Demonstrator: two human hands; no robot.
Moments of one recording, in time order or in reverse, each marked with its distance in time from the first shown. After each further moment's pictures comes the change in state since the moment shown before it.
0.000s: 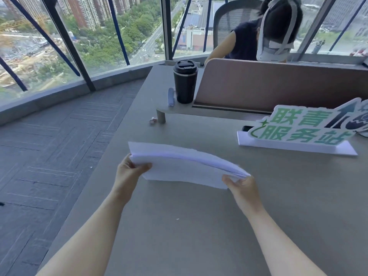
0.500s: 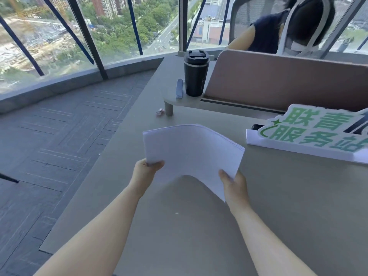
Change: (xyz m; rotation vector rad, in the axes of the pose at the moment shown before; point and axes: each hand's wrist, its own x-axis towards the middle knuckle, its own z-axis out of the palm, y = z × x) left_hand 0.000 -0.034 0.031 0.103 0.072 -0.181; right_hand 0.013 0.027 0.032 0.165 0.041 0.188
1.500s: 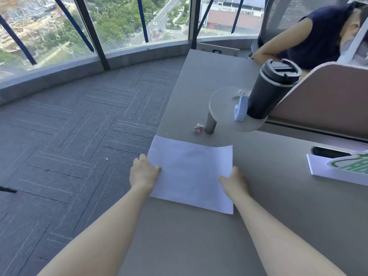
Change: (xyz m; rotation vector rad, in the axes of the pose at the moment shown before) left_hand 0.204 0.001 -0.134 0.800 0.180 -0.181; right_hand 0.137 0.005 0.217 -0.924 -0.026 0.310
